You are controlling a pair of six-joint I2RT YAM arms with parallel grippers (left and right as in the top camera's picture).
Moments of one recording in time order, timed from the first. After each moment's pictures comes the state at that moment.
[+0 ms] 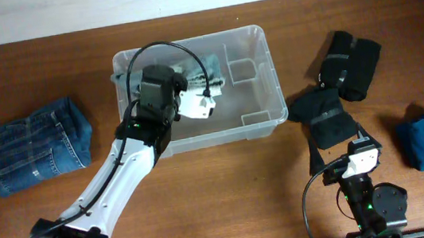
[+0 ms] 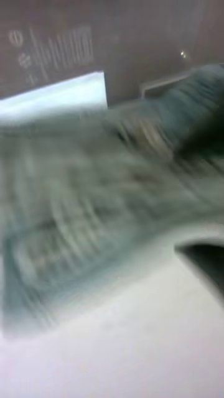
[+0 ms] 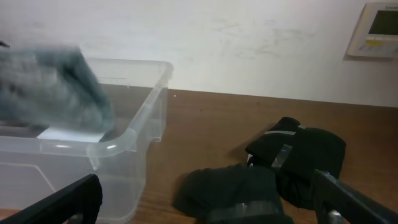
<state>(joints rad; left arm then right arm) -0.41 1.64 1.10 -0.09 -0.12 1.66 -0.04 0.01 0.01 -0.06 -0.14 -0.05</state>
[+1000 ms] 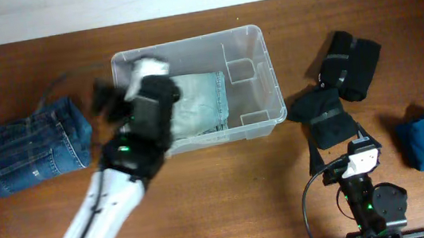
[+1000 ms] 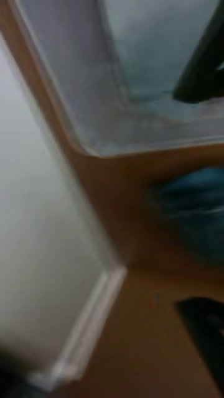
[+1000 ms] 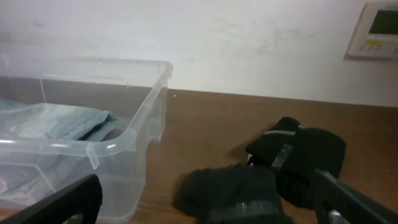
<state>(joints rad) -0.46 1.37 1.13 -0.44 -0.85 0.14 -0.04 0.01 0.01 -0.06 -0.14 -0.05</state>
